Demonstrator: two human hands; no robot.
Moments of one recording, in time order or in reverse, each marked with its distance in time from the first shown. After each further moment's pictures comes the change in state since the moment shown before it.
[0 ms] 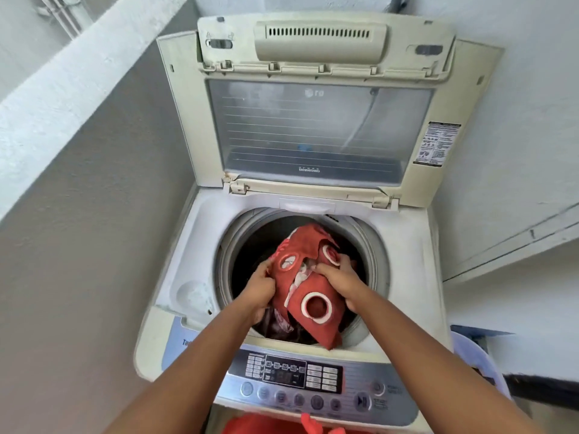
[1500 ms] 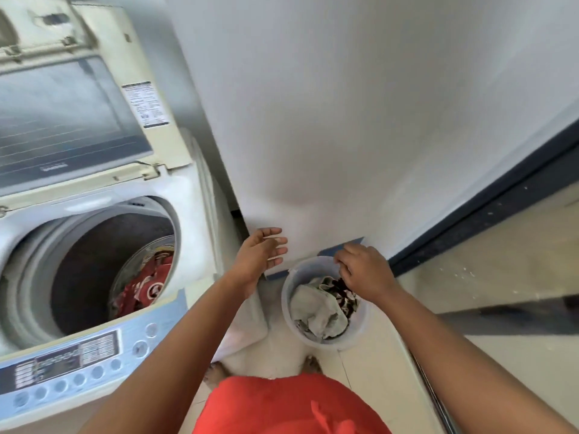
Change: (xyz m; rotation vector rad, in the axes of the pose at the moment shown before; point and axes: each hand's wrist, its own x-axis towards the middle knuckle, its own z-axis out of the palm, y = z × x) left_hand -0.133 -0.092 0.365 0.255 -0.398 0.126; right_hand -0.165 0.213 -0.404 -1.138 0.512 -0.576
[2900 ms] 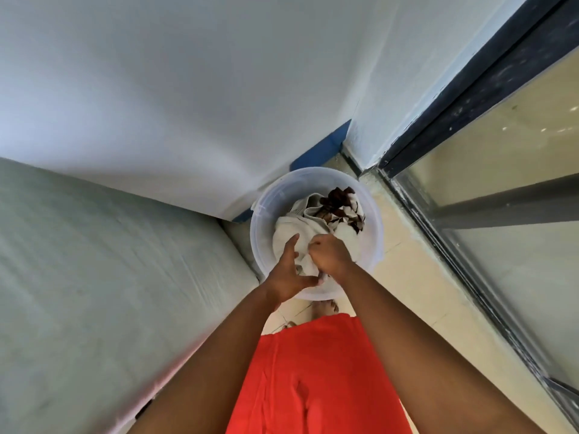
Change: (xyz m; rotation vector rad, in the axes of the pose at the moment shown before) left_hand 0.191 -0.341 0.042 0.676 -0.447 -0.360; right_hand -0.003 0.050 0.349 0.826 -0.411 0.969
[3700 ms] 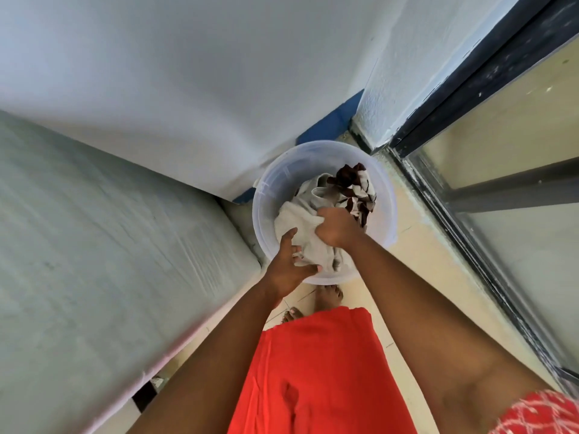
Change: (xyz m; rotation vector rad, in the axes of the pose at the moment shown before) left_hand 0.004 -0.042 0.003 -0.104 0.084 -0.023; right_hand 0.027 0.003 0.002 -0.334 -0.059 -0.118
